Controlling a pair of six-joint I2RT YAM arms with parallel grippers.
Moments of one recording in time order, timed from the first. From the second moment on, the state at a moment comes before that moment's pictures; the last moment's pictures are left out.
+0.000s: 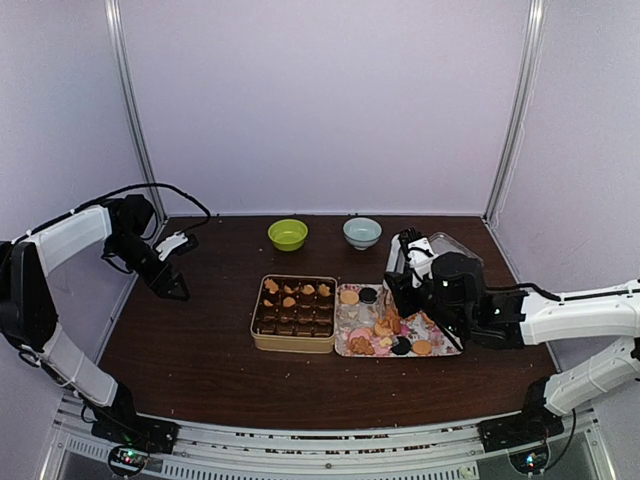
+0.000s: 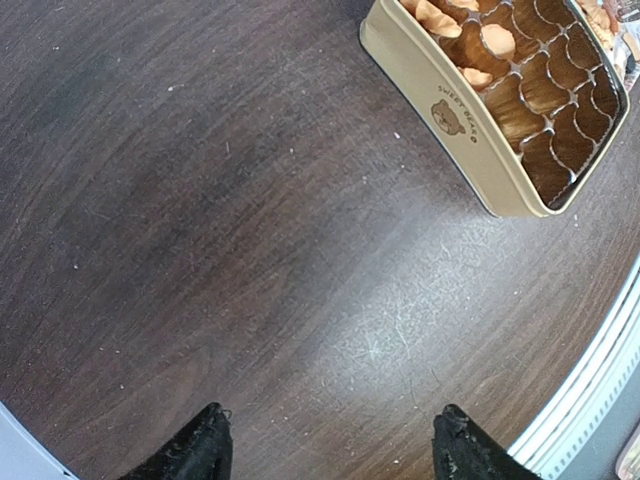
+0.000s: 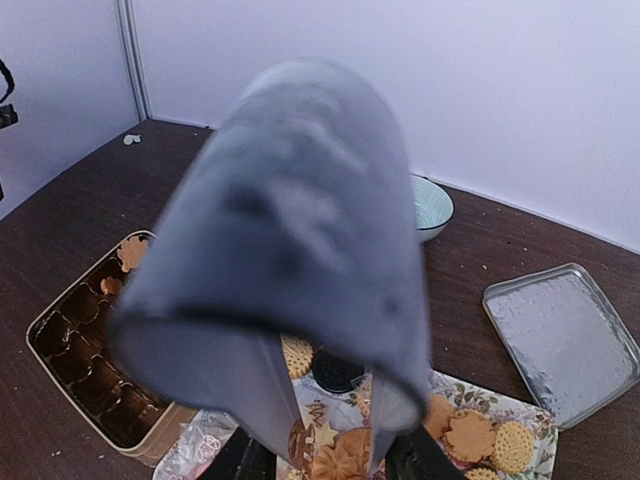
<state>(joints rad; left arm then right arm) -0.05 1.52 1.20 -1.07 0.40 0.63 0.98 1.24 0.66 0.24 0.52 0.17</state>
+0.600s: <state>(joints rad) -0.05 1.52 1.21 -1.07 0.40 0.63 0.97 1.28 0.65 0.26 0.55 0.21</state>
